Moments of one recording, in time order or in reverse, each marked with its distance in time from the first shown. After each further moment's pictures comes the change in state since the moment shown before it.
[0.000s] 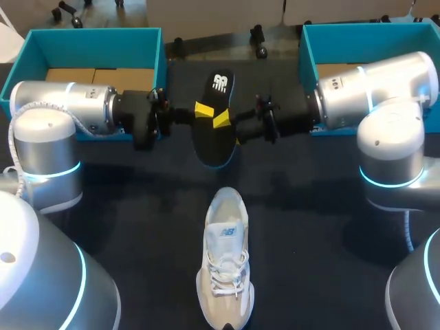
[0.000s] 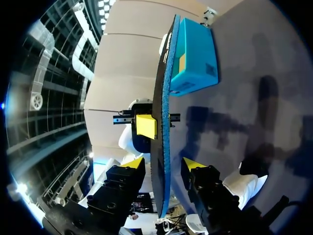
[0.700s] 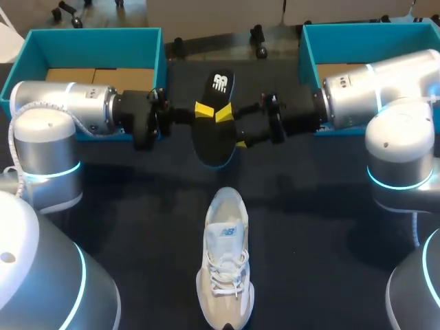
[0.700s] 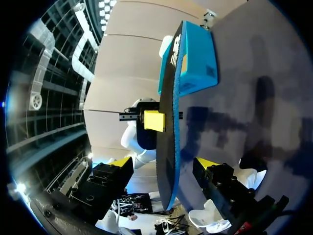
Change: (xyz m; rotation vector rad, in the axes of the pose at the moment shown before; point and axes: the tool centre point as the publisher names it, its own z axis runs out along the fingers) left arm 0.000 0.000 0.000 0.000 0.000 0.000; right arm 0.008 -0.006 -0.011 -0.012 -0.011 -0.003
